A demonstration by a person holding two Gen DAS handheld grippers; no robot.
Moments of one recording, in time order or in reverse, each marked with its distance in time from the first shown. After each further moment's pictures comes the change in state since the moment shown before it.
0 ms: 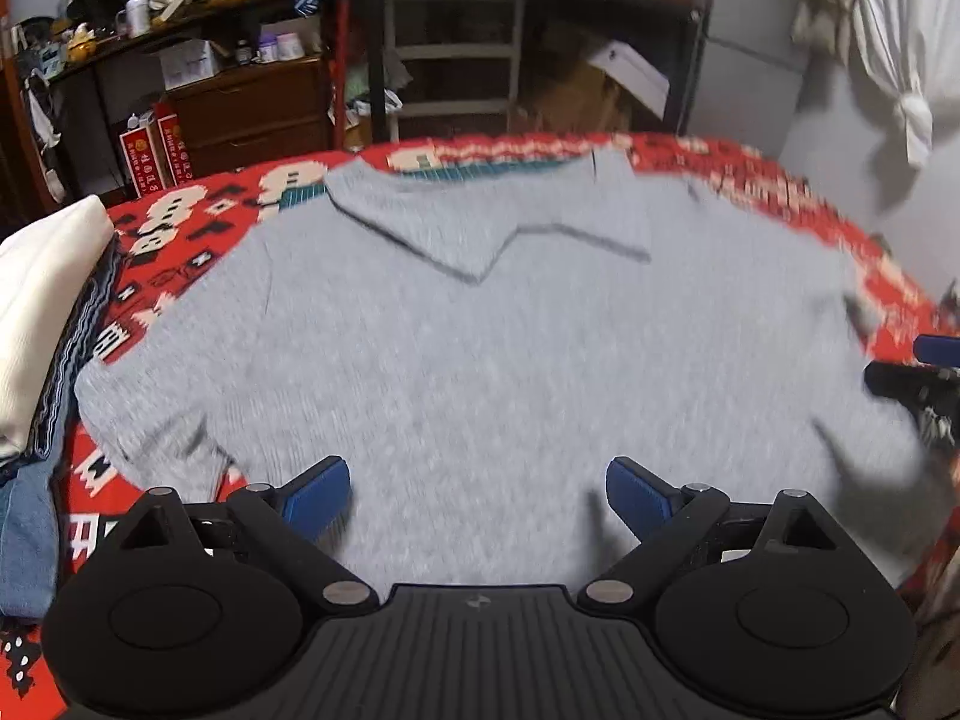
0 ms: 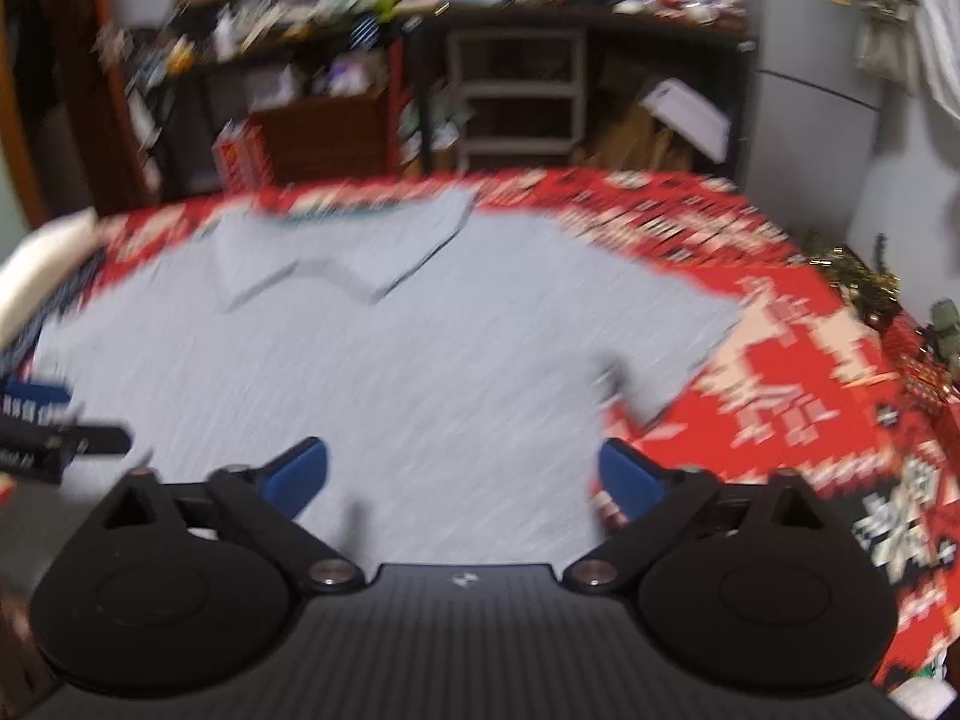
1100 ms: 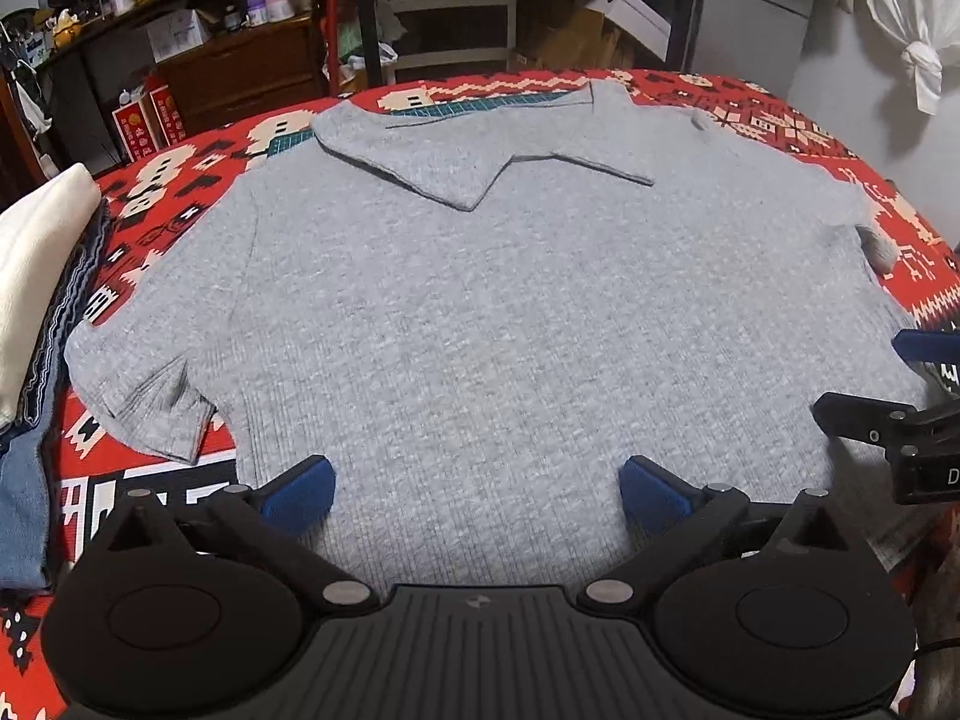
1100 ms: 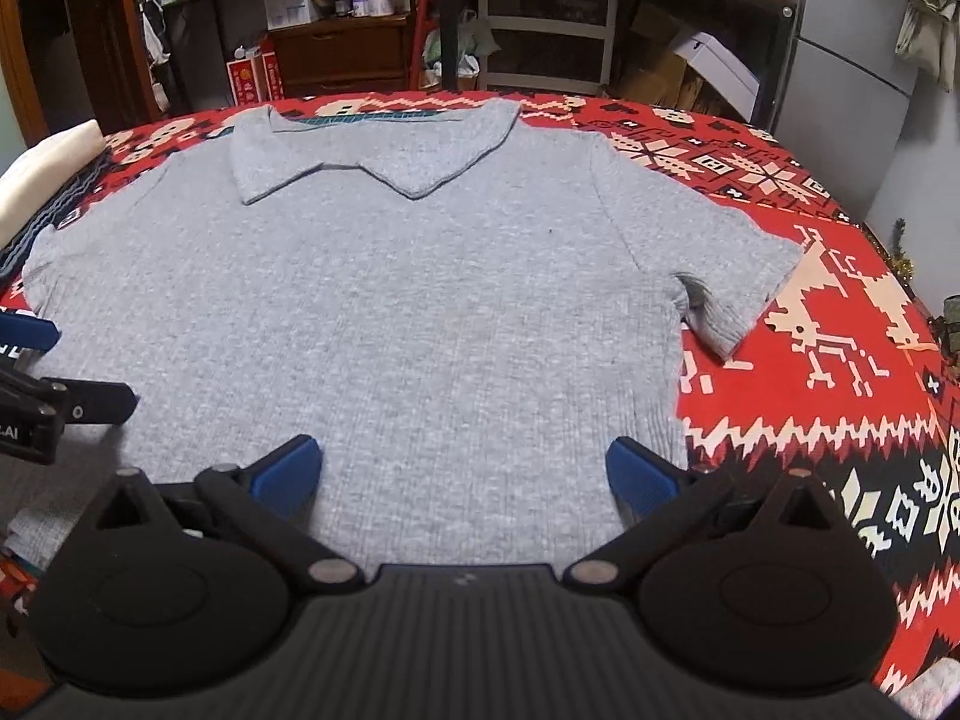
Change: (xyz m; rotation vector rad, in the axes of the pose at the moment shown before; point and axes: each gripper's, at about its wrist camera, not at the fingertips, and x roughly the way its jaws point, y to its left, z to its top) left arm 0.013 -0.008 -0.014 0.049 0.105 0.034; right arm 0.036 0.049 -0.033 -0.118 0.157 0.009
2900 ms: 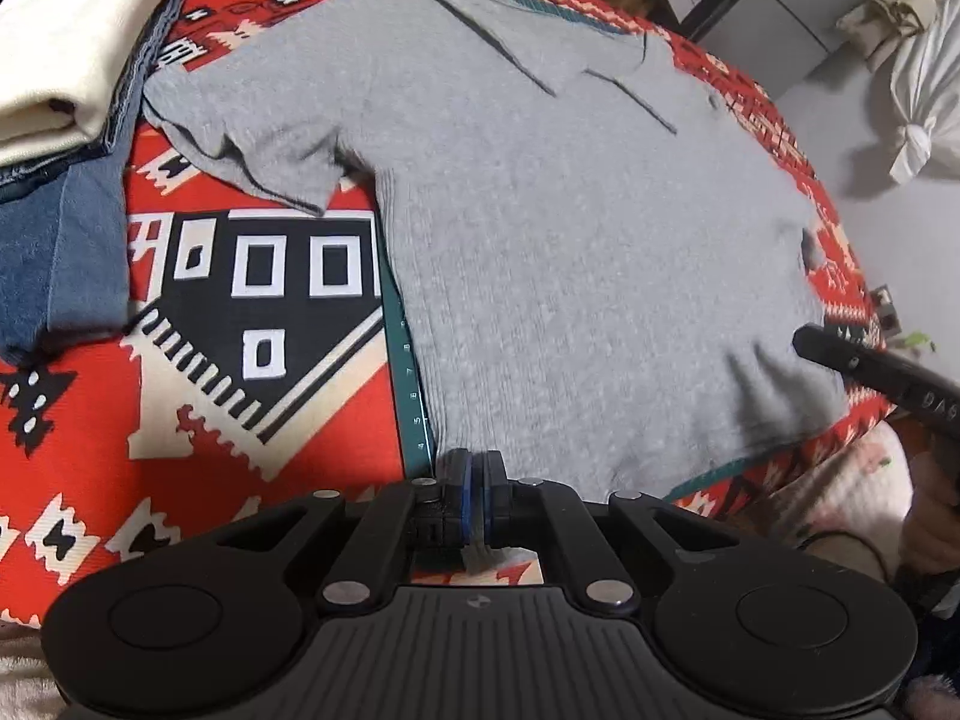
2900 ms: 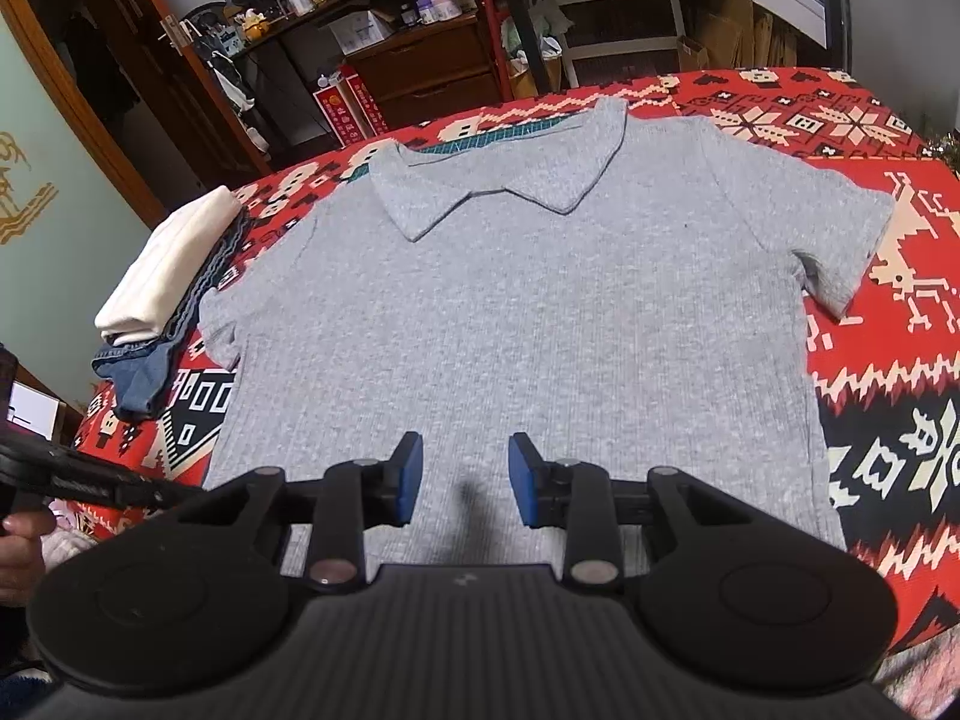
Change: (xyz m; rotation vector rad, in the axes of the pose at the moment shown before) left arm -0.052 0.096 -0.038 -0.271 0.279 -0.285; right arm -0.057 0.016 0.021 0.162 0.052 0.310
